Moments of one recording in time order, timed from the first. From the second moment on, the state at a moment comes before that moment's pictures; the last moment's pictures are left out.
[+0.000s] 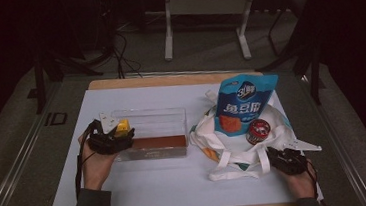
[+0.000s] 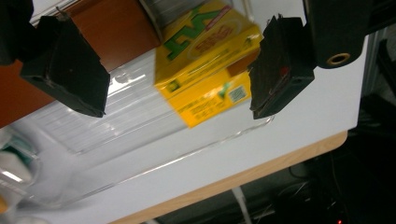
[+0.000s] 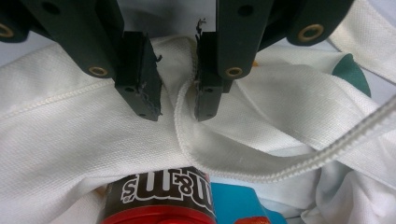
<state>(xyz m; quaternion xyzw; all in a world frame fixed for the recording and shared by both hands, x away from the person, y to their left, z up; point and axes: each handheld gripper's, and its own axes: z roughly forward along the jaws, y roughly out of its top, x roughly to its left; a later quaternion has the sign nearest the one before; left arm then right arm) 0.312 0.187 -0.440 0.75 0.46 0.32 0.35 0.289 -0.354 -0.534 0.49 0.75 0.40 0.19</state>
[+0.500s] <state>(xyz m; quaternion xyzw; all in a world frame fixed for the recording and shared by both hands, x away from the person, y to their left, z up) 0.311 0.168 -0.439 0.76 0.43 0.30 0.38 0.290 -0.352 -0.534 0.49 0.75 0.40 0.20</state>
